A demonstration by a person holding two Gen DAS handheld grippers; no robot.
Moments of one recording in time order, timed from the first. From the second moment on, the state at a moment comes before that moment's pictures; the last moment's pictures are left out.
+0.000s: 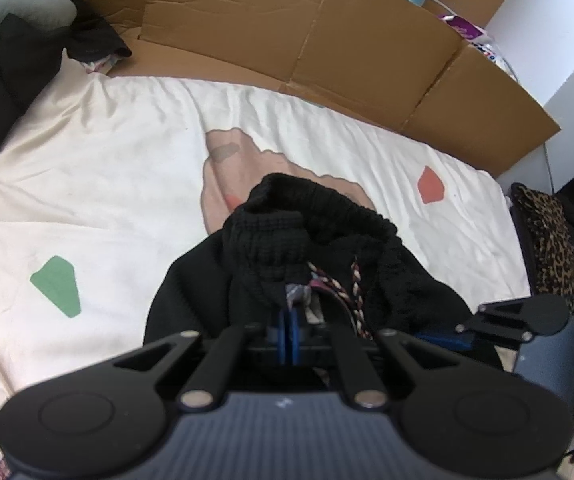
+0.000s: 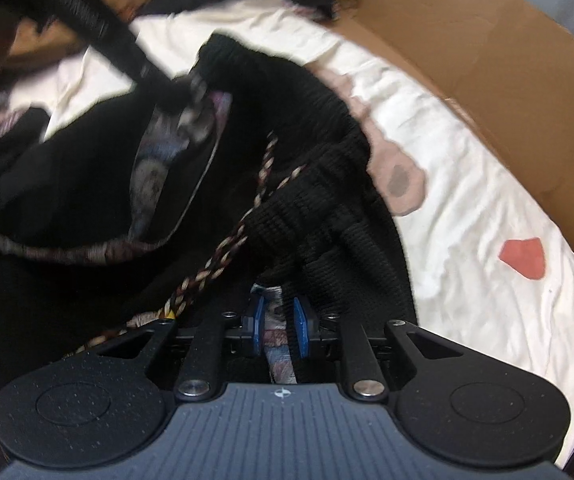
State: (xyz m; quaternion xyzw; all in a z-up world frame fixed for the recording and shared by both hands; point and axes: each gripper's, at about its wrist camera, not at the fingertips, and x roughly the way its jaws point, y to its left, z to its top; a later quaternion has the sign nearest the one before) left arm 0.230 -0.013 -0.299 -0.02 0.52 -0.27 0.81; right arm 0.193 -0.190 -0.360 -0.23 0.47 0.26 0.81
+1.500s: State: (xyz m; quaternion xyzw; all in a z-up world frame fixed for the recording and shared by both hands) left arm 0.332 0.022 -0.294 0.16 0.45 -0.26 0.84; right arm 0.276 -0.264 -0.331 -0.27 0.43 0.12 0.85
